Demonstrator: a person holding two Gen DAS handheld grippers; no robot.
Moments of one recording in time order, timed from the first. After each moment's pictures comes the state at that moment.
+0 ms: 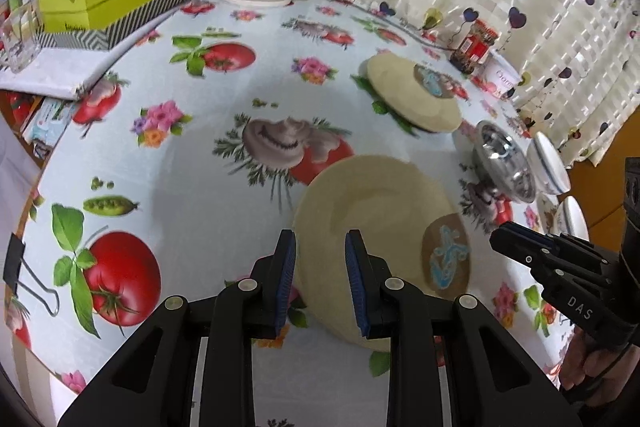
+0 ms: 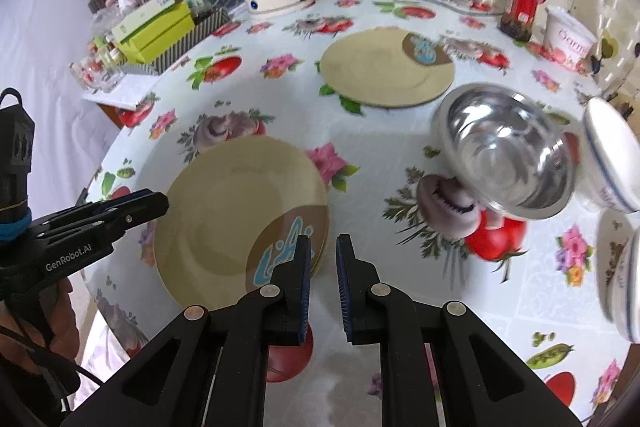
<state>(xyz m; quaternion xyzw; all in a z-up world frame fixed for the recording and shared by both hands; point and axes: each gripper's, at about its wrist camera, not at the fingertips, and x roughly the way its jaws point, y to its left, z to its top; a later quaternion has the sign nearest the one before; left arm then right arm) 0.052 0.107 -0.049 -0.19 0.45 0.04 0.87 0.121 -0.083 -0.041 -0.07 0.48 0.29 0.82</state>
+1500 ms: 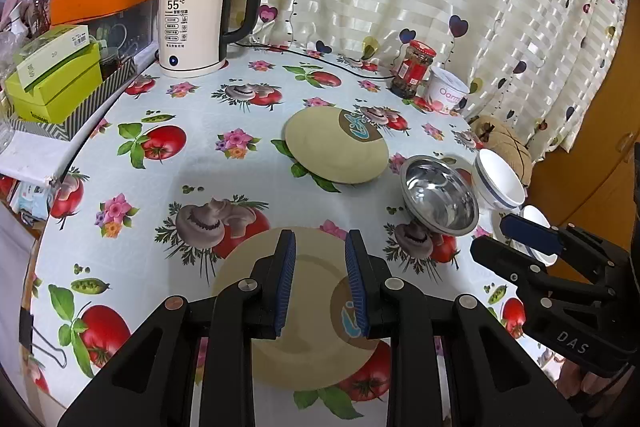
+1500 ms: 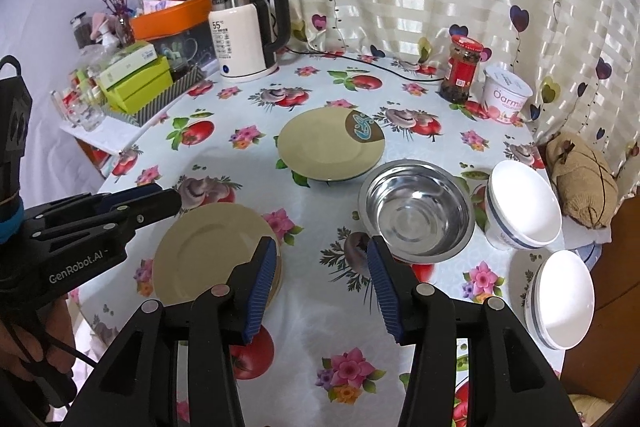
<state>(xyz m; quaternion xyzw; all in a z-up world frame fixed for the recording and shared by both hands) 0.080 0.058 0.010 -0.13 0.40 0.00 0.91 0.111 -0.111 0.025 -0.09 0.41 0.23 0.88</state>
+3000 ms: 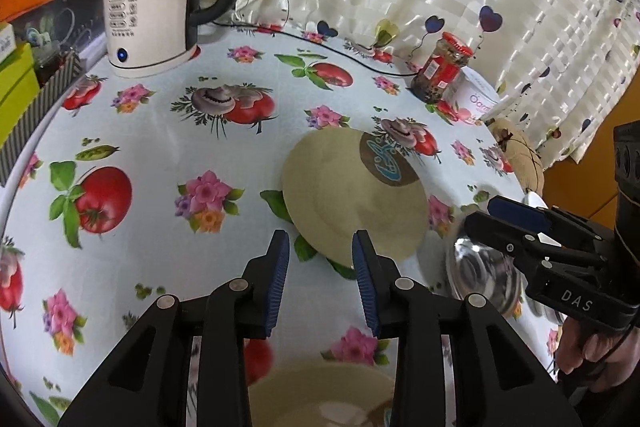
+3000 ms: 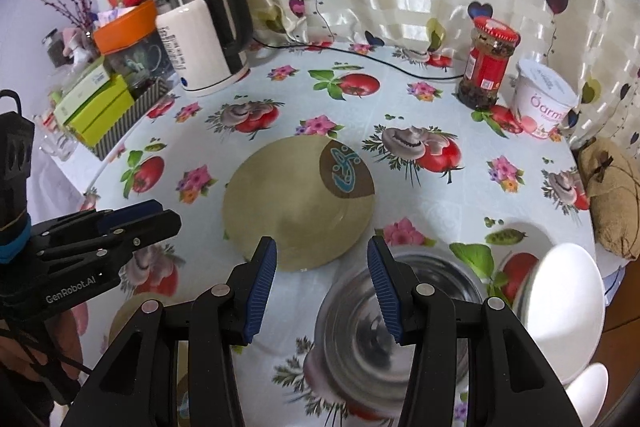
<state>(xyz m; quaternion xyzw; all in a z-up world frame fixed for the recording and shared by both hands) 0.224 0.094 -0.032 -0.15 0.45 -0.04 0.88 0.271 -0.094 -0.010 -0.07 0.46 0.24 0.85</state>
